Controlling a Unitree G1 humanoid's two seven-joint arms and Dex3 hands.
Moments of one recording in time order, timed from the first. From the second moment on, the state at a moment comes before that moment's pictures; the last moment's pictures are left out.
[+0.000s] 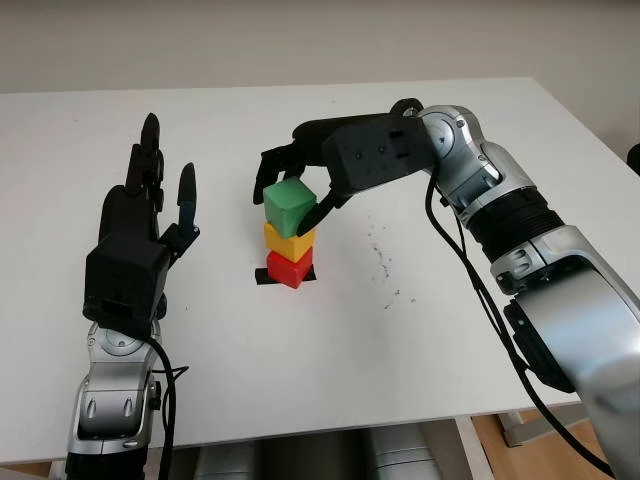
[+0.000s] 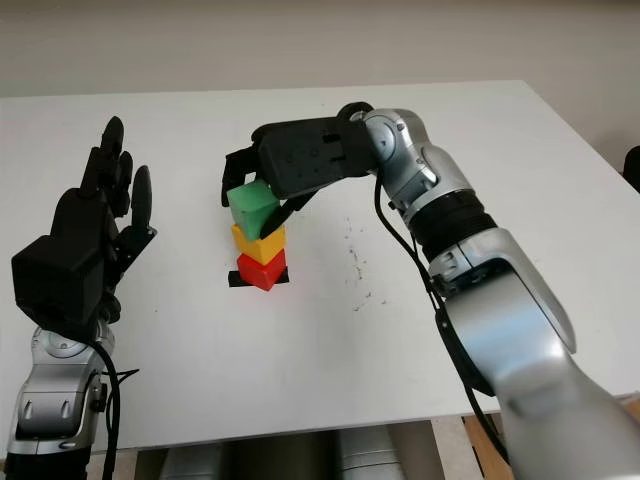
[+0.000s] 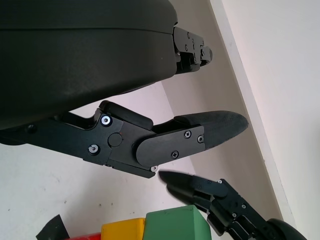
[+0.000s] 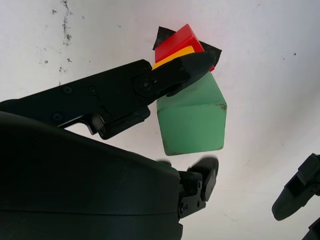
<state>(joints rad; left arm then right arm) -0.17 0.18 0.14 -0.27 0.18 0.22 0.09 -1.22 -0.34 0.39 0.83 -0.38 -0.31 0.81</state>
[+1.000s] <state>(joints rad) -0.14 0.15 0.14 -0.24 0.15 0.18 0.10 -0.81 -0.38 0.00 0.51 0.01 0.03 0.56</state>
